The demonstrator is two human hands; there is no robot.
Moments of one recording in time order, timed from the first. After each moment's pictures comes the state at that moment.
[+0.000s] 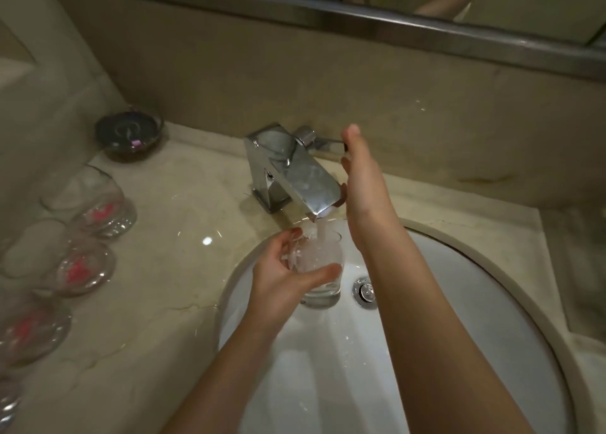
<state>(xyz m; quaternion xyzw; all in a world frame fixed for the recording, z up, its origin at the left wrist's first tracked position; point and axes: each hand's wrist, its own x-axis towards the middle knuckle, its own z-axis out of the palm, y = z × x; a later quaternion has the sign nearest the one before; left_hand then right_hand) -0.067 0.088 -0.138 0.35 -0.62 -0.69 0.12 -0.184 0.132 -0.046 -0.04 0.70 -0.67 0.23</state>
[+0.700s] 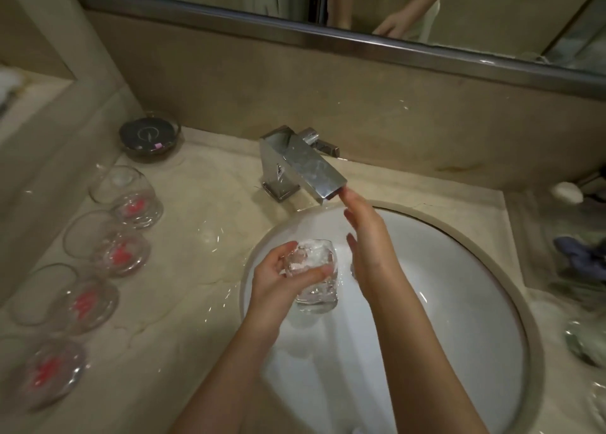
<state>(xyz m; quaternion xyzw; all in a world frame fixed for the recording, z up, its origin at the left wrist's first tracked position) -0.008 0.095 -0.105 0.39 -0.57 -0.72 0.04 -0.110 0.177 -0.048 0.04 0.69 -0.68 0.26</state>
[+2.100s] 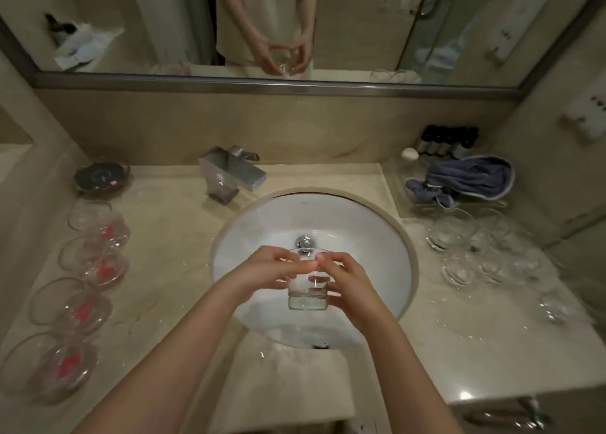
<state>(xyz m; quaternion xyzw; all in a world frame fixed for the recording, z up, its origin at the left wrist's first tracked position) 0.024 0.130 -0.025 0.16 -0.72 -0.62 -0.27 0.022 0.306 -0.029 0.13 0.66 -0.69 0.28</state>
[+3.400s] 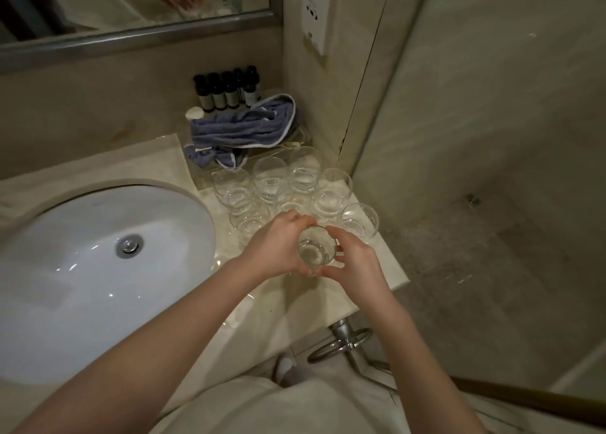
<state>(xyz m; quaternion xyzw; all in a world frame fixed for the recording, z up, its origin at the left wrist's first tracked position) -0.049 0.529 -0.034 -0.24 -0.92 -0.24 -0.17 0.022 0.682 -0.031 0.04 0.90 -0.42 0.05</state>
